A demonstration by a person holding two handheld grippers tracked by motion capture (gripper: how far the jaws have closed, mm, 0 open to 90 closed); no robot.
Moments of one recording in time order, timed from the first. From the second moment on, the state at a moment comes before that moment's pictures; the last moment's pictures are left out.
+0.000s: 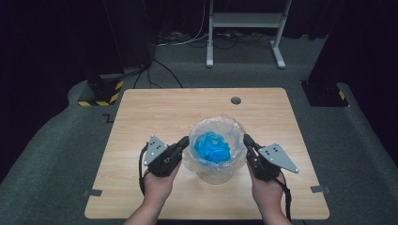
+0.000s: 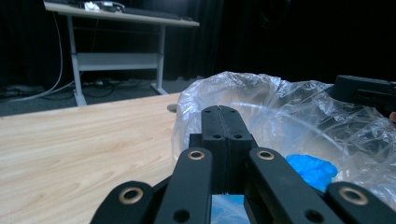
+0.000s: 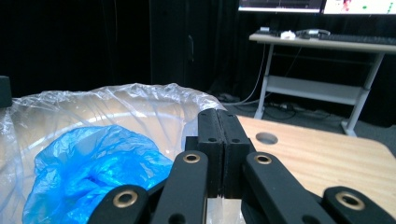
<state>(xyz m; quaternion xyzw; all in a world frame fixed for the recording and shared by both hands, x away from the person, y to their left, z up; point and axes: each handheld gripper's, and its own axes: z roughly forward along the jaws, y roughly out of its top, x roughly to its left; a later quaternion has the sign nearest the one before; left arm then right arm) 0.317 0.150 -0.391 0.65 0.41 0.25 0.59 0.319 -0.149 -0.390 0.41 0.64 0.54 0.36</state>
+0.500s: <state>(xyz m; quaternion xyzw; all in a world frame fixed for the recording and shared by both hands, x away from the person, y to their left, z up) 0.310 0.146 -0.388 0.66 0.39 0.24 0.60 0.303 -0.138 -0.373 0.39 0.62 0.58 0.36</state>
